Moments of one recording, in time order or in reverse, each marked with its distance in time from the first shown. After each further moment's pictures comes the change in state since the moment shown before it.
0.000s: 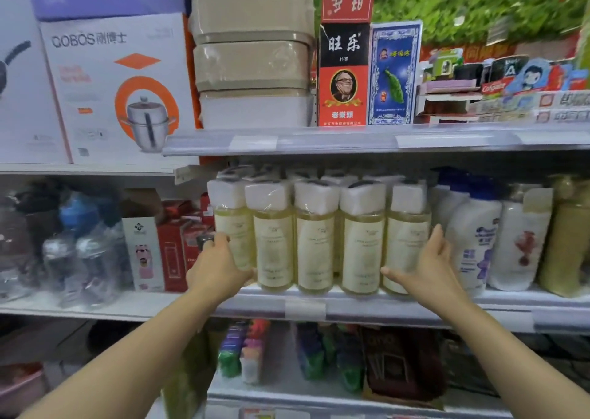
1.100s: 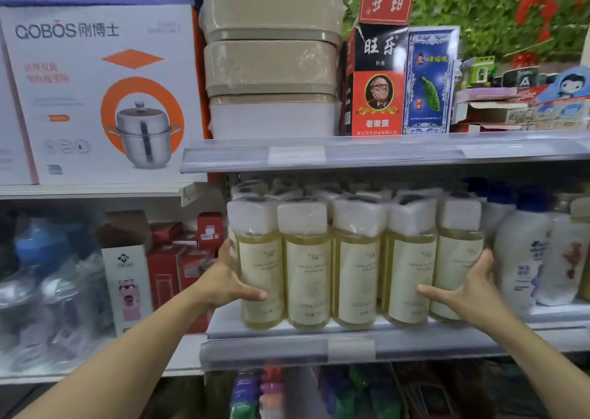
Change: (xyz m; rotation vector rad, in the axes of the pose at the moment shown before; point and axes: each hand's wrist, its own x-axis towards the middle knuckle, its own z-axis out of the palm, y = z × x) left_hand 0.126 -0.083 0.016 -0.615 -0.479 0.218; right_hand 0.033 0.007 0.050 0.213 0.169 0.107
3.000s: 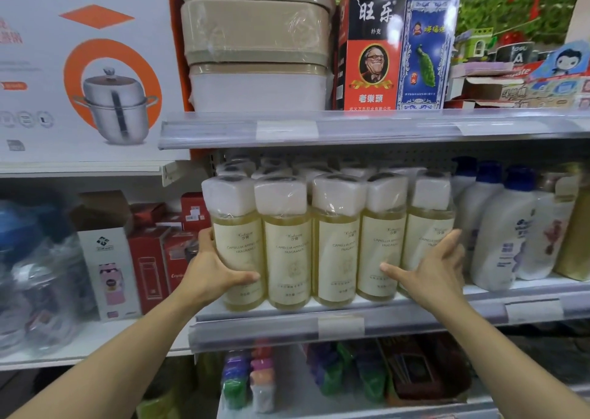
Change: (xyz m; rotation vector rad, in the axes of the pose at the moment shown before) left_hand -0.009 -0.012 0.018 0.002 0.269 0.035; right_hand -0.032 -0.041 0.036 -0.244 0.069 0.108
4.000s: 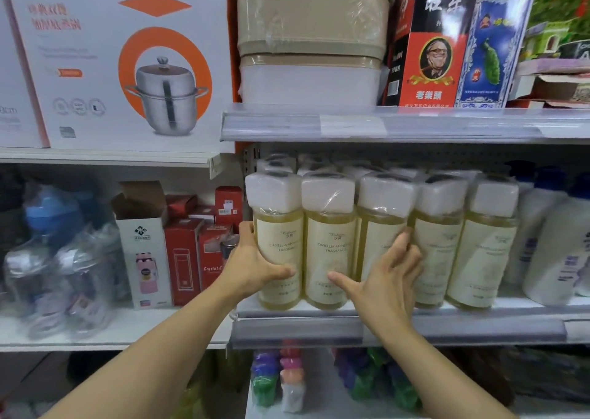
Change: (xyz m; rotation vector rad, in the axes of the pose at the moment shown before) left_hand 0.000 0.005 -0.017 -0.019 -0.076 0.049; right_hand -0.066 -0.083 0.091 -0.084 0.104 -0.222
